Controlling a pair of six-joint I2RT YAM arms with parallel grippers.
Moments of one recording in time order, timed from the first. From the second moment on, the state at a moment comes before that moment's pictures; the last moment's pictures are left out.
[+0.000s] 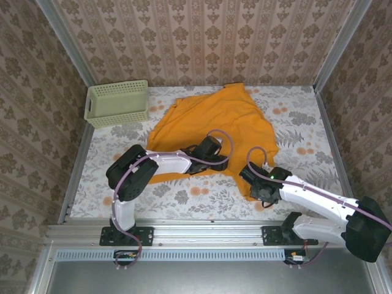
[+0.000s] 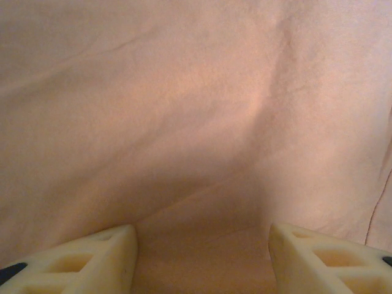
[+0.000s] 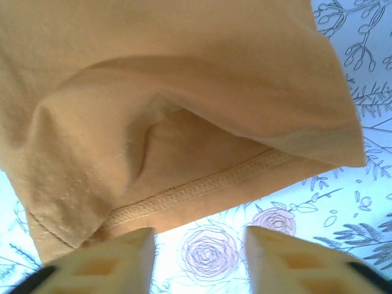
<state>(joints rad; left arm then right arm) -0.93 1.91 1.08 -0.03 0.01 -0.52 0.75 1.09 0.64 -1.00 0.28 1.07</state>
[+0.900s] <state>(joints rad) -0.76 1.63 0.88 -0.17 -0.03 -0.49 0.55 1.31 0.63 -0.80 0.18 0.90</state>
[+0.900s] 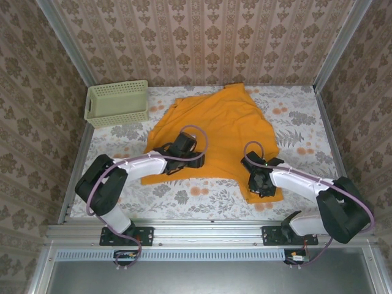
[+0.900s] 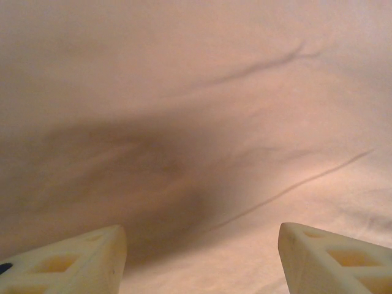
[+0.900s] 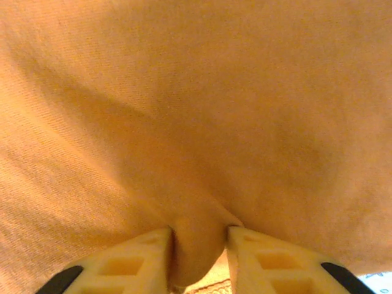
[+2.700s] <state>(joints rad) -0.36 2.37 1.88 -0.46 0.03 -0.33 0.18 1.97 1.31 -0.67 0.11 0.63</state>
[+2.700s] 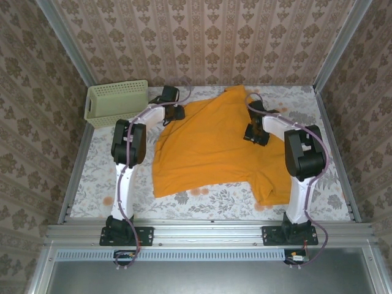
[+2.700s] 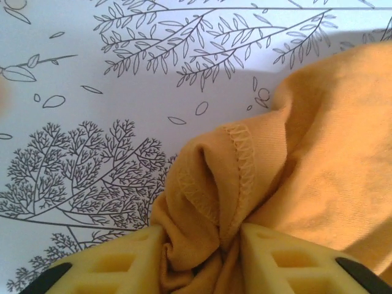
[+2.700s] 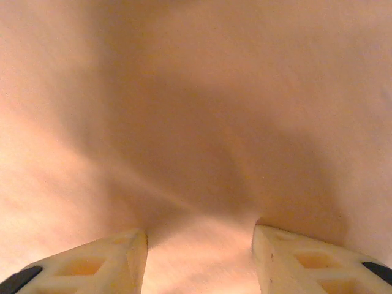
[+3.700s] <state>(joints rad) -0.70 1.61 1.08 -0.22 0.03 -0.31 0.18 2.27 2.02 -0.72 0.04 0.43</state>
